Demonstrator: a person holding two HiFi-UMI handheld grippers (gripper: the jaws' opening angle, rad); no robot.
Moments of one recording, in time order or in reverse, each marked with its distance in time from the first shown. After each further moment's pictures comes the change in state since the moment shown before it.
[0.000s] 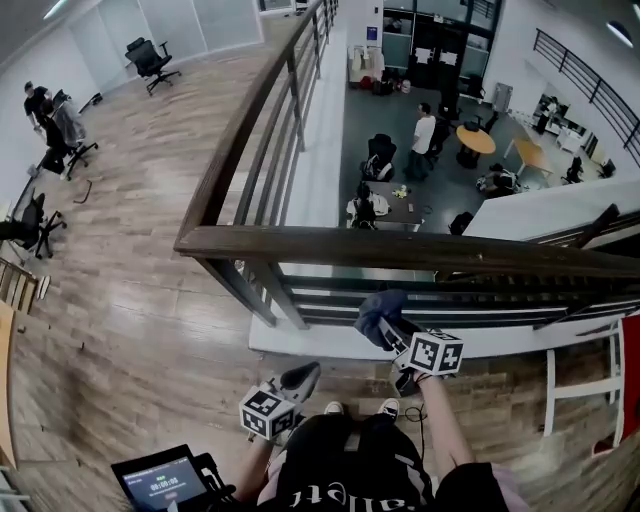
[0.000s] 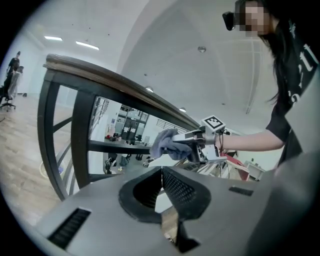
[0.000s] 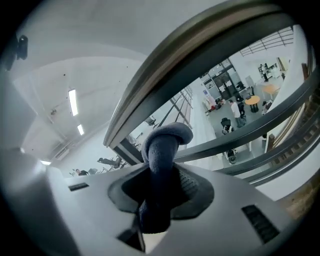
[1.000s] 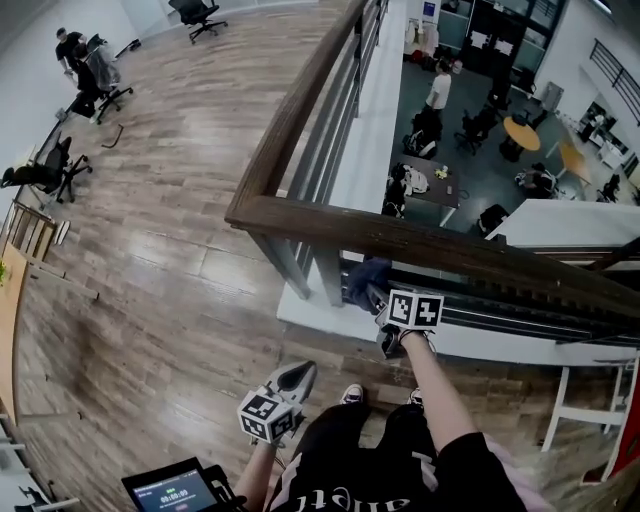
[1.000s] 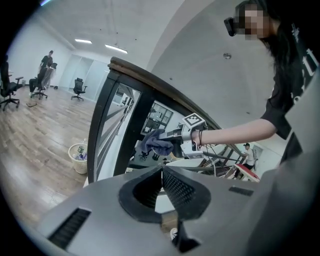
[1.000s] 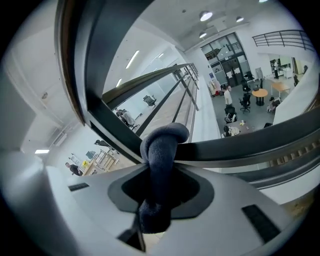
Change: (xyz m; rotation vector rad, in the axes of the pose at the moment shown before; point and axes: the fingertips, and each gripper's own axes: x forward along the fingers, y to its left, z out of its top) left arm -0.092 0.137 -0.038 -0.182 -0.031 0.213; right arm 0.241 0.062 -0.050 -0.056 0.252 -0.021
